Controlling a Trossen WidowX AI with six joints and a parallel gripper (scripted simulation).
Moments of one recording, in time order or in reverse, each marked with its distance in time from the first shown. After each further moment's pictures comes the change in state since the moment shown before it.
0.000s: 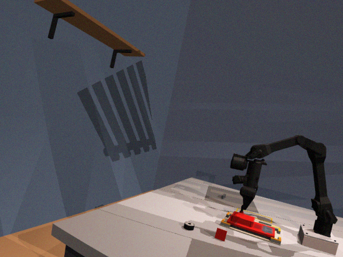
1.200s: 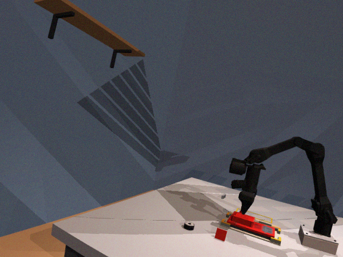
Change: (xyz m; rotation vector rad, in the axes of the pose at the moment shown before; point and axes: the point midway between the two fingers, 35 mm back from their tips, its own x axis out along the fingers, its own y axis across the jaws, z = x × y) arm 0.021 0.001 0.001 0.000 0.000 0.000
